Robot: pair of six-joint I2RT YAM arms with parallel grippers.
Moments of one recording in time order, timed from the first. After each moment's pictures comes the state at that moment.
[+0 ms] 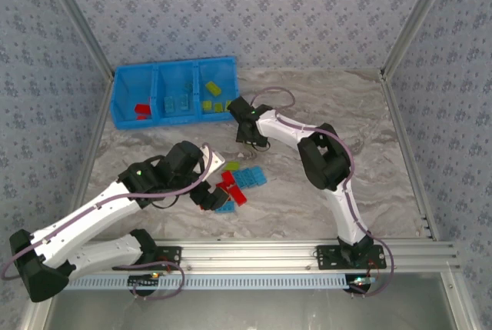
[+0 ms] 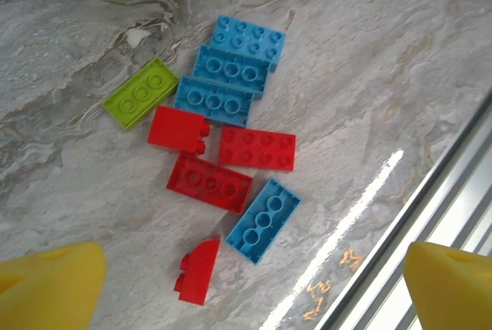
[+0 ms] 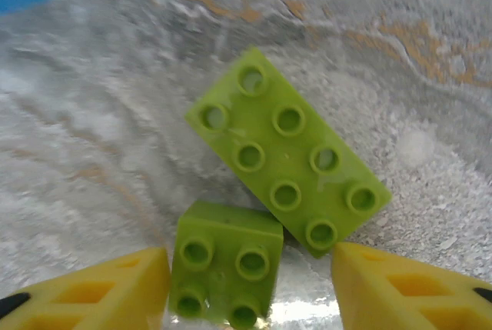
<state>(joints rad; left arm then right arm) -0.88 0.97 0.93 -0.87 0.05 -0.05 0.69 2.23 1.75 -0.77 0.22 0.83</state>
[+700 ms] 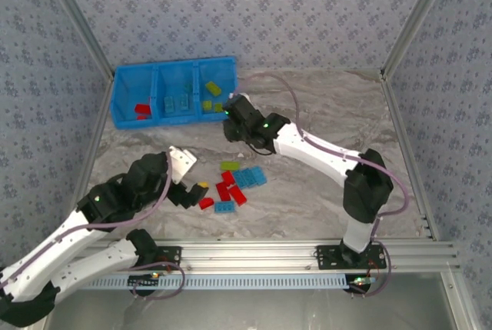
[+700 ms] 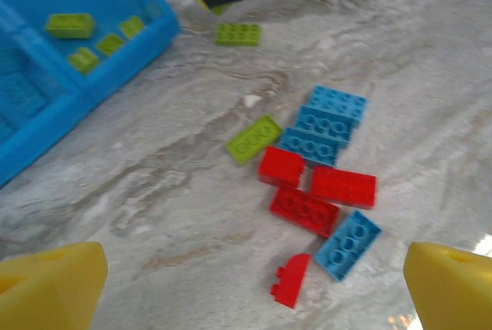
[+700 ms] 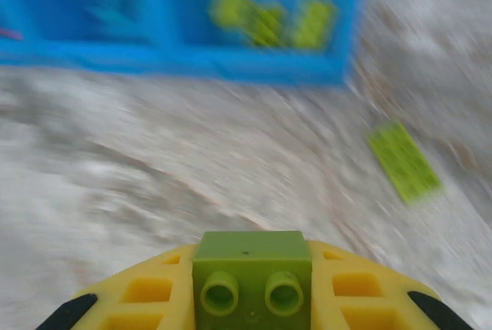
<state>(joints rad) -0.88 0.66 0.88 -0.87 -0.21 -0.01 0.87 1.78 1.56 -0.53 0.24 0.49</state>
